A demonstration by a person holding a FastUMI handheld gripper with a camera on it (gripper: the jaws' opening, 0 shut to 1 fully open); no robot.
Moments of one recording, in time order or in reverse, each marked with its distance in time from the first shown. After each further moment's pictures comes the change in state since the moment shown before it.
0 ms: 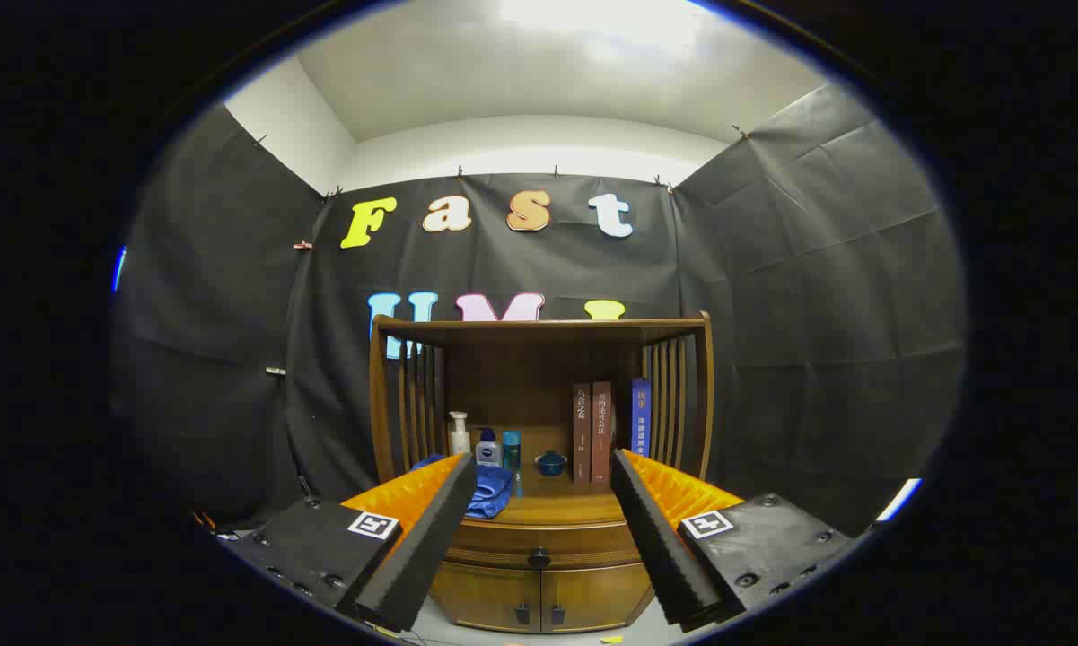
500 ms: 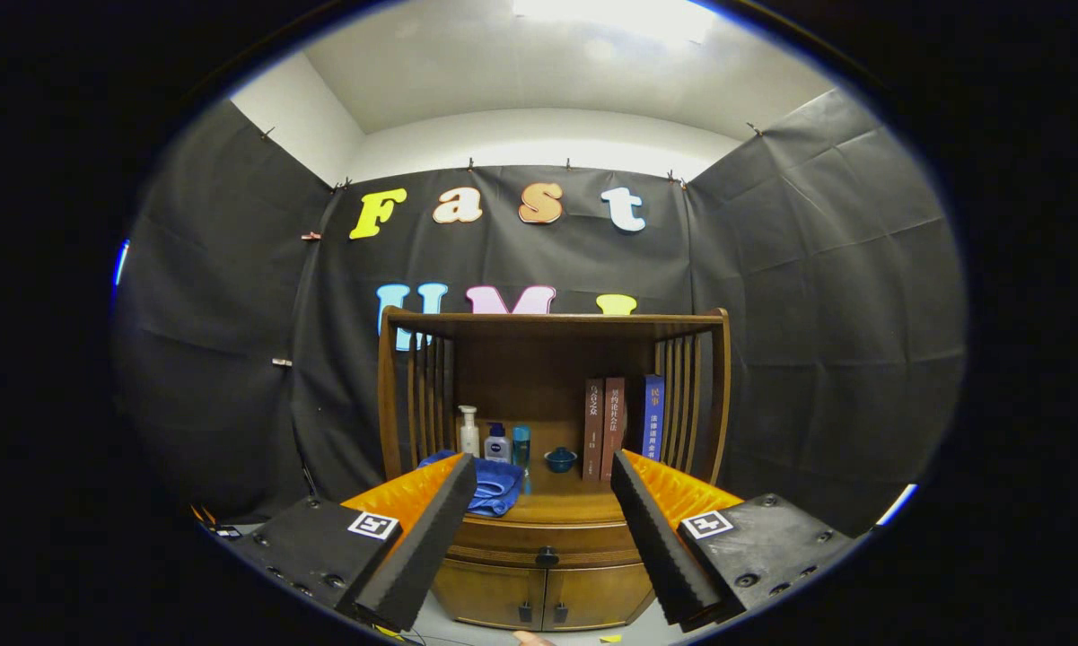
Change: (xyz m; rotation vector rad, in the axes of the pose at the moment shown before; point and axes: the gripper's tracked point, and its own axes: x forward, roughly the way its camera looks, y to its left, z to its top) arm 0.011 0.013 -0.003 -0.016 0.031 0.019
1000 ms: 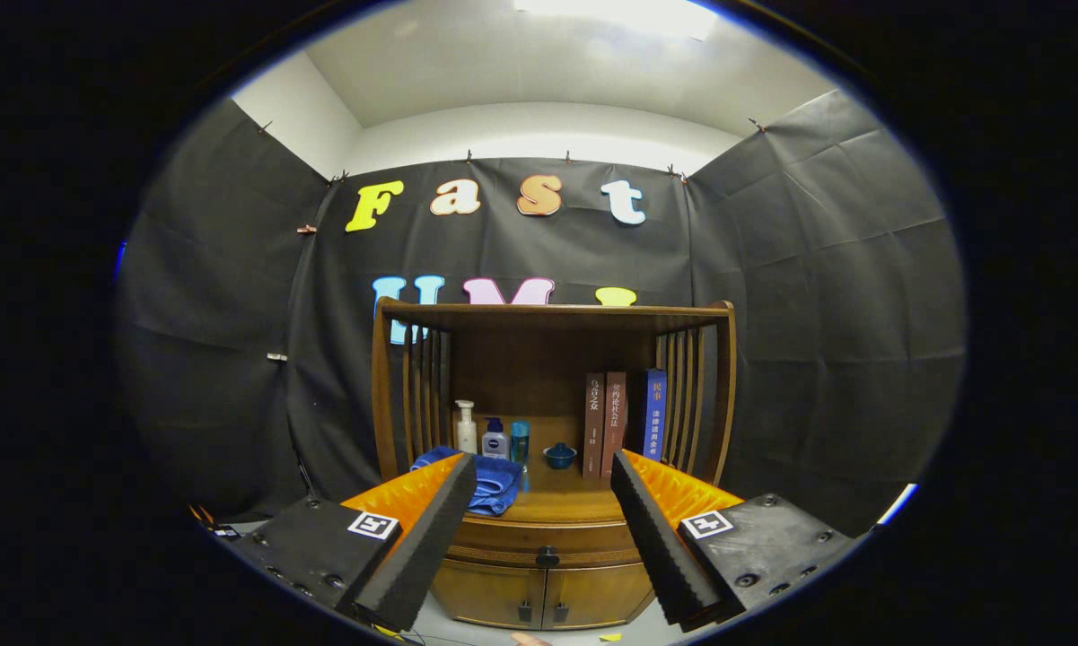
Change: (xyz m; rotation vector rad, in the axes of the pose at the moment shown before) arm 0.014 0.007 -0.008 -0.002 0.029 0.002
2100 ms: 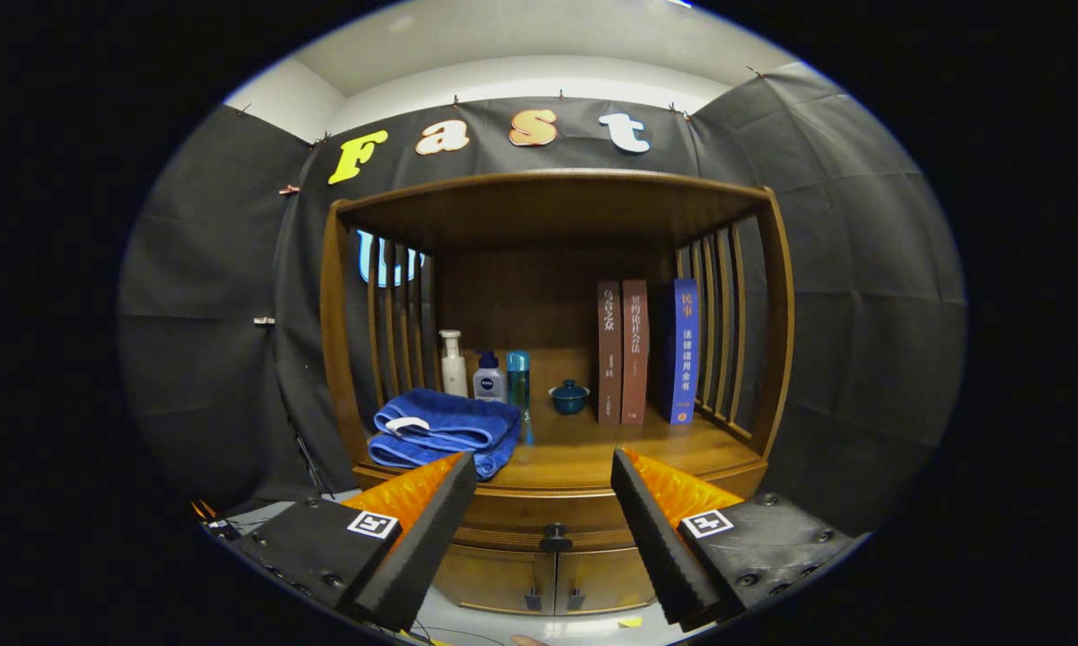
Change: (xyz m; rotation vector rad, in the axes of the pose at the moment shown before) arm 0.081 -0.006 -0.131 0.061 0.191 0.012
